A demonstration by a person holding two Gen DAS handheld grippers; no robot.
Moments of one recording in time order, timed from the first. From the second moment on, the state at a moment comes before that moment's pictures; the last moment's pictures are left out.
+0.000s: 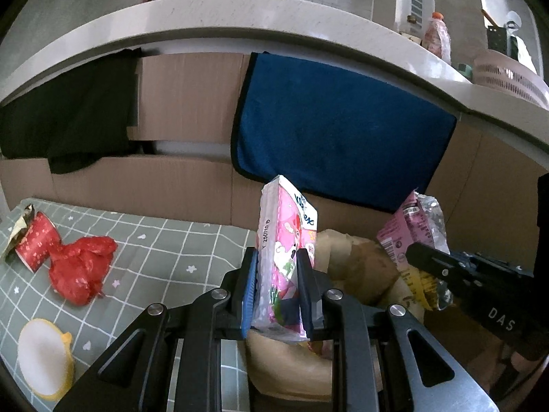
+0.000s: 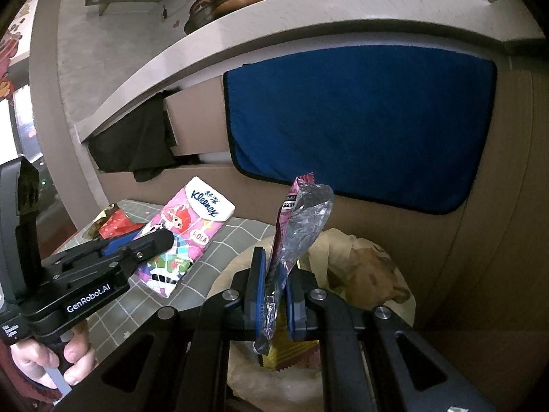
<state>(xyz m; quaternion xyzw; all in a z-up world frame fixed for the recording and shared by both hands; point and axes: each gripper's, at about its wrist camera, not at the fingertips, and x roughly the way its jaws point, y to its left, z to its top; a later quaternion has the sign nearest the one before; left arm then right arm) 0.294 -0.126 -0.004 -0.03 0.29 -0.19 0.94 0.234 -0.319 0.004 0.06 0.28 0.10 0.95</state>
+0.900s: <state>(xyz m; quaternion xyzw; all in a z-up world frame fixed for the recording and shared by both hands) 0.337 -0.142 -0.046 -0.09 0.38 -0.26 0.88 0.257 -0.348 -0.030 0.12 0.32 0.07 0.94</state>
